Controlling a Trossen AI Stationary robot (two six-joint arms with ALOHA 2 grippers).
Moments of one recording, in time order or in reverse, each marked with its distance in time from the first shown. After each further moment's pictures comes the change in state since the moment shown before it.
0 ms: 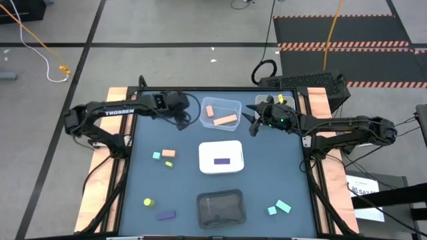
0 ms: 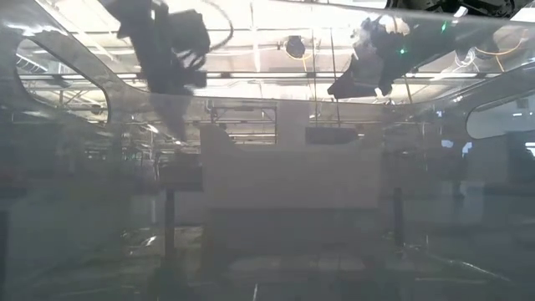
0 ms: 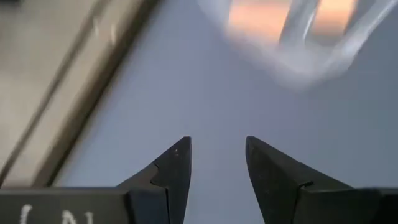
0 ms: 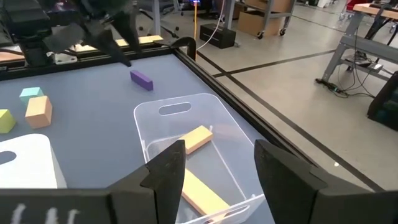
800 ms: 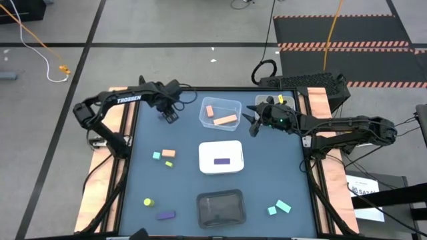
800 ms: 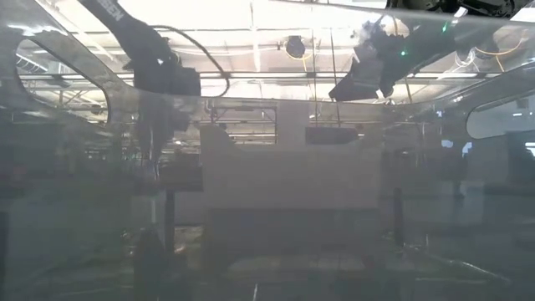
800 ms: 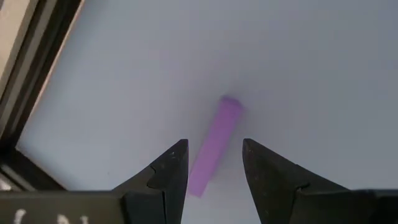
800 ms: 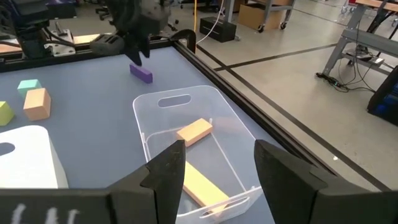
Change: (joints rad) left arm 0.291 0.167 0.000 -0.134 0.109 0.107; right arm 0.000 0.000 0.000 -0.029 0.000 0.007
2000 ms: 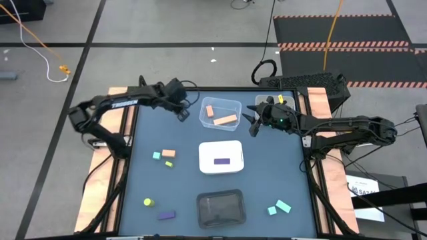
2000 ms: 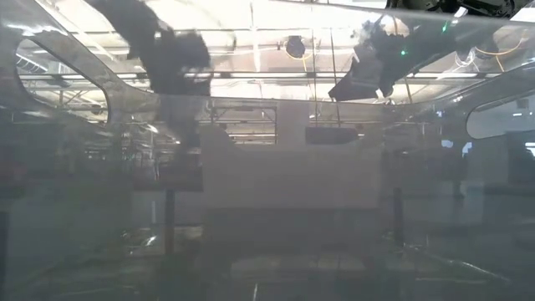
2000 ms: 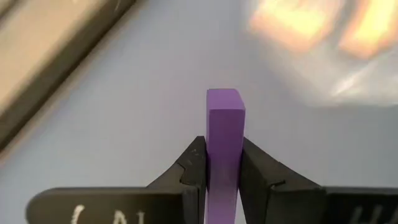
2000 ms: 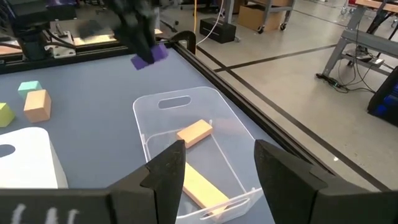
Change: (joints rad) left arm -0.125 -0.111 0.000 0.283 0.144 -0.162; right arm 0.000 0.000 0.000 0.005 0.000 0.000
